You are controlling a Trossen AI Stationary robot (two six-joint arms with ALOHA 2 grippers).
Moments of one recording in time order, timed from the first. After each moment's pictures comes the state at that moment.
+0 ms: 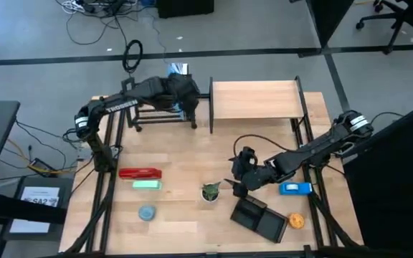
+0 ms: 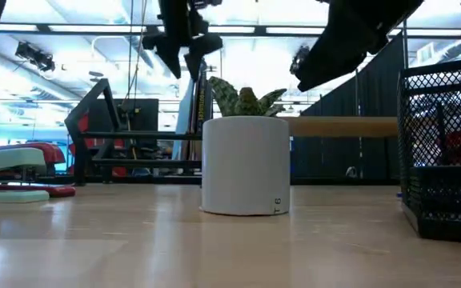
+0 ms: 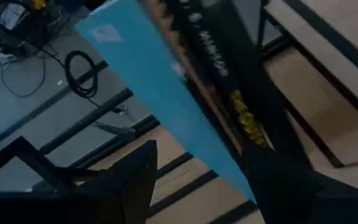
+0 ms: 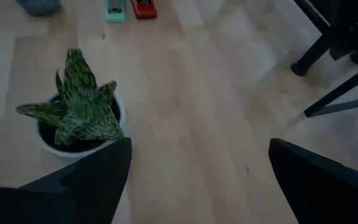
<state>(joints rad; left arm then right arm) 0.35 1.71 1.78 -1.20 -0.63 -0.55 0.42 1.48 0.96 -0.31 0.59 0.38</state>
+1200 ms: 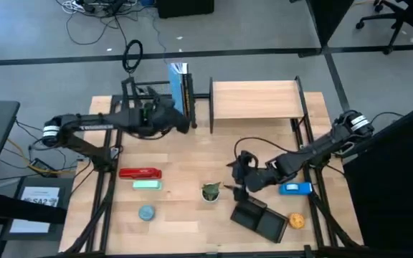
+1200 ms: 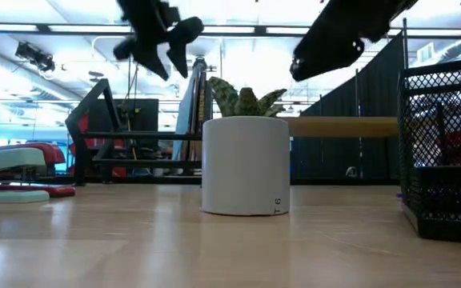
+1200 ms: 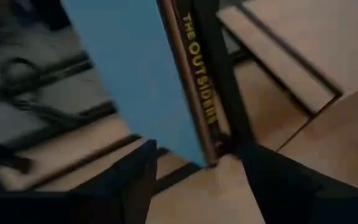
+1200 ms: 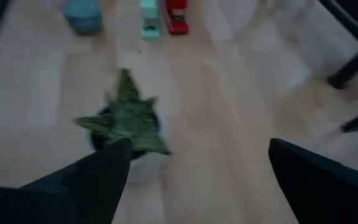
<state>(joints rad) 0.13 1.32 1.10 -0.59 -0.71 -0.76 0.47 1.47 0.96 -0.21 0.52 0.40</state>
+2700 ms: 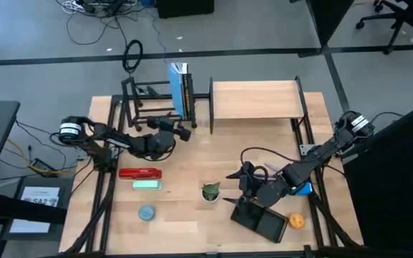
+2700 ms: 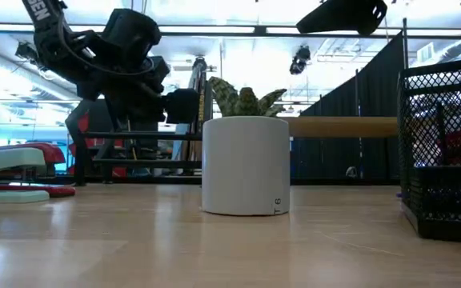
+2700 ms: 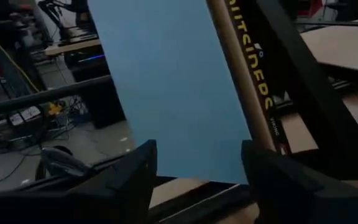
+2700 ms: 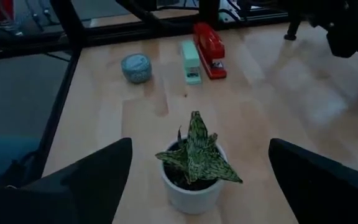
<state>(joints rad) 0.09 1.54 0.52 0.71 -1.13 -0.22 0.60 1.47 0.96 -0.05 0.63 0.45</state>
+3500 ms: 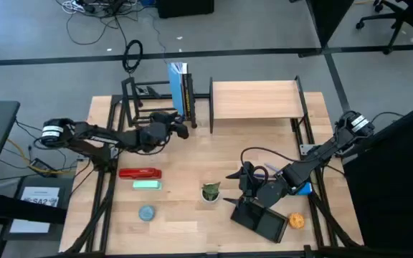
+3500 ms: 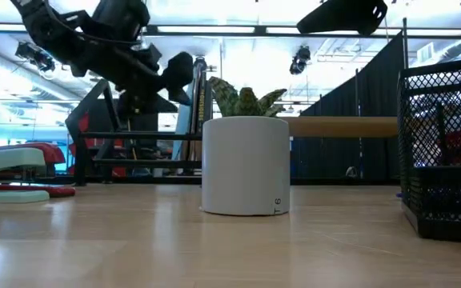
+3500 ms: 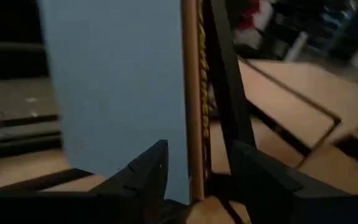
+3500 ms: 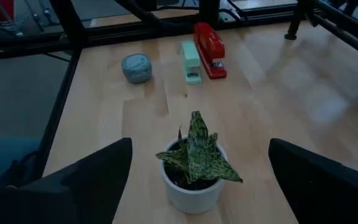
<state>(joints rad) 0.17 1.33 0.52 0.53 -0.72 -0.53 0.60 1.47 0.96 -0.05 0.63 0.45</state>
